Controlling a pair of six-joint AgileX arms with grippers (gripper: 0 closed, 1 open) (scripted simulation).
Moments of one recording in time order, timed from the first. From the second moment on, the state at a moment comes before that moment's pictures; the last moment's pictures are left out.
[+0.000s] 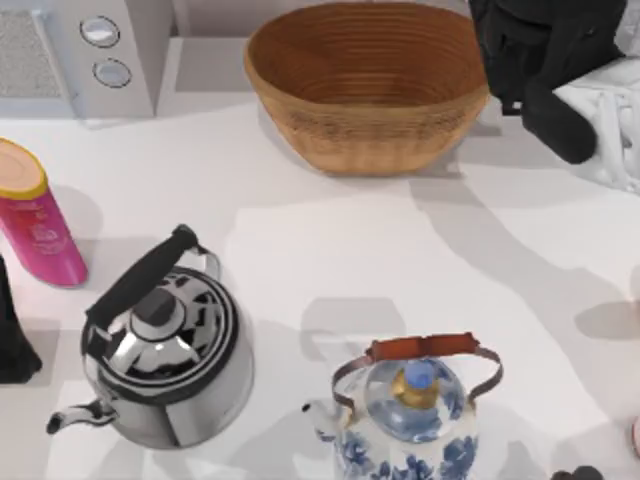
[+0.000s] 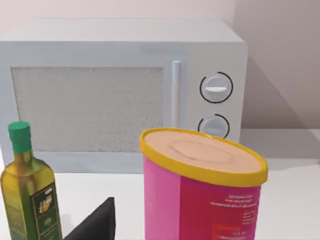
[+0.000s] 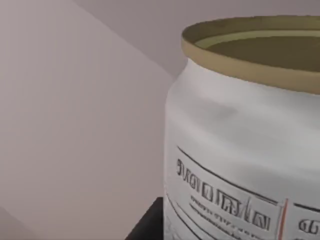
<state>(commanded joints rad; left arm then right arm) 0.00 0.00 0.00 0.00 0.00 0.00 0.54 1.79 1.24 0.53 0.56 0.02</state>
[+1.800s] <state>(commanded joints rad) 0.00 0.00 0.00 0.00 0.00 0.00 0.61 2.17 1.55 0.61 0.63 0.02</state>
